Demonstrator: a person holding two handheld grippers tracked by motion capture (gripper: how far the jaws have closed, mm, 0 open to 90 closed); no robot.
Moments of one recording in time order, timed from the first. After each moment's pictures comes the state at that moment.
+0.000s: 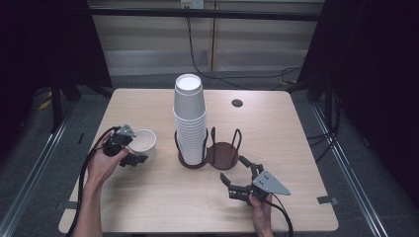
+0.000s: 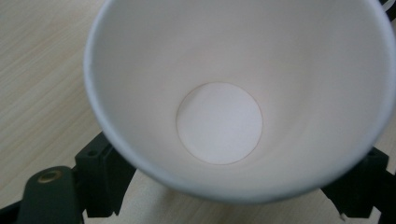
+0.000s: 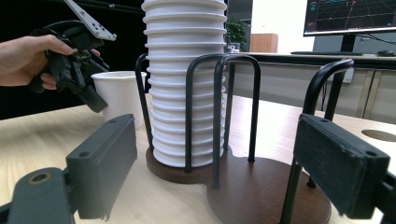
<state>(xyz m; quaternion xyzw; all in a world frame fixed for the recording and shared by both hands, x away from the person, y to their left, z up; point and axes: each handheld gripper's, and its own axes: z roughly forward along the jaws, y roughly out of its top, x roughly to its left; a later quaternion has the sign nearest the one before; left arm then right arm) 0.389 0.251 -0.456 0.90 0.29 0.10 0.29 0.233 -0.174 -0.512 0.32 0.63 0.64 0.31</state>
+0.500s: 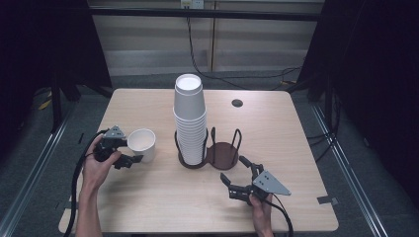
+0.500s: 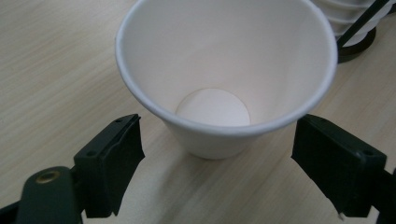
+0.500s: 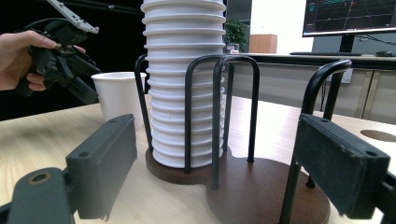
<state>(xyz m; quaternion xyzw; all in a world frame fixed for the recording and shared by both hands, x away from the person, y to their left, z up) 0.372 0.270 -0.454 0.87 0.32 0.12 0.36 0.233 -0.174 -0.512 0.32 0.63 0.64 0.31</state>
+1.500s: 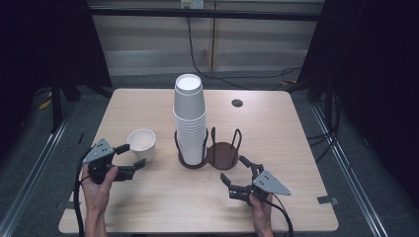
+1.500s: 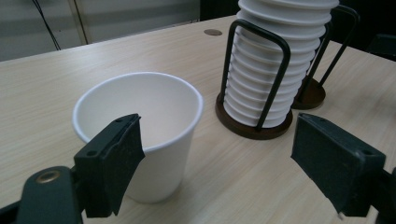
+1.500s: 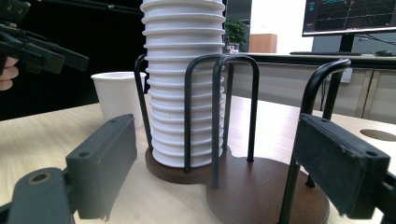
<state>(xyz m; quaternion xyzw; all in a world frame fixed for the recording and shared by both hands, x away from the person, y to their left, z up) 0.299 0.259 -0.441 0.77 0.33 0.17 0.52 0.233 -0.174 -0.512 0.32 0.63 0.64 0.31</state>
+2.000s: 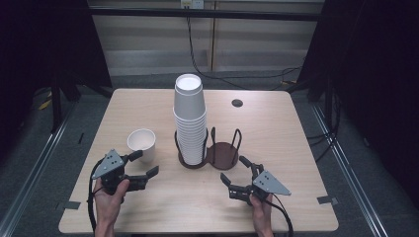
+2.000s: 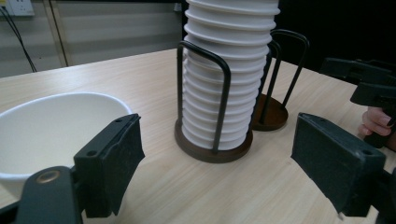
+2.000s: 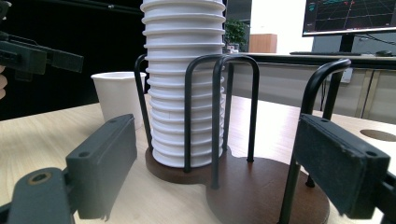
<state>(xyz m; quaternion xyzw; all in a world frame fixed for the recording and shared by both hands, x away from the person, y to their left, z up) 0.275 0.229 -0.452 0.74 0.31 0.18 0.58 0.233 -0.174 -0.512 0.32 0.63 0.64 0.31</state>
